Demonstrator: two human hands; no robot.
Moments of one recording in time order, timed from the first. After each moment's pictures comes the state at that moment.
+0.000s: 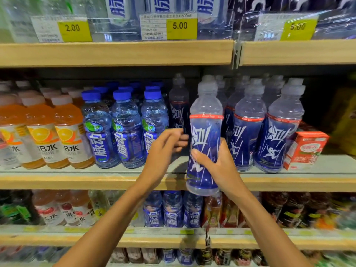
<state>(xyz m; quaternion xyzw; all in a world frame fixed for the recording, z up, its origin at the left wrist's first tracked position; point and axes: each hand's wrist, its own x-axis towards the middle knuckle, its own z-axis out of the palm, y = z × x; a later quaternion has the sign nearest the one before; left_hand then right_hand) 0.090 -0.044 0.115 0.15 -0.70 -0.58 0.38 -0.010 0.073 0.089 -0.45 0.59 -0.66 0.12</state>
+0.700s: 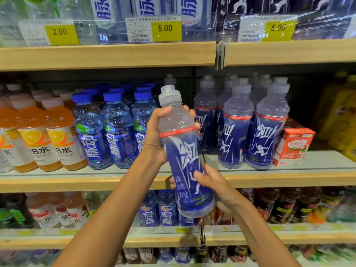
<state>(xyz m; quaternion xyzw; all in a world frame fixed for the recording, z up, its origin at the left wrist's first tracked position) 0.069 -0.029 0.160 -0.08 -0.45 -0.86 0.23 -0.003 0.105 0.077 -0.44 0.47 -0.63 0.44</state>
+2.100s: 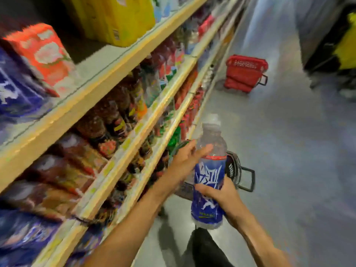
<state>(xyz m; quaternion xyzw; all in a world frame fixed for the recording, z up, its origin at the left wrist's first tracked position) -0.005 0.279 -0.060 -0.13 -0.64 -0.69 -0.31 0.090 0.375 -0.104 0.20 0.64 -0.75 0.01</state>
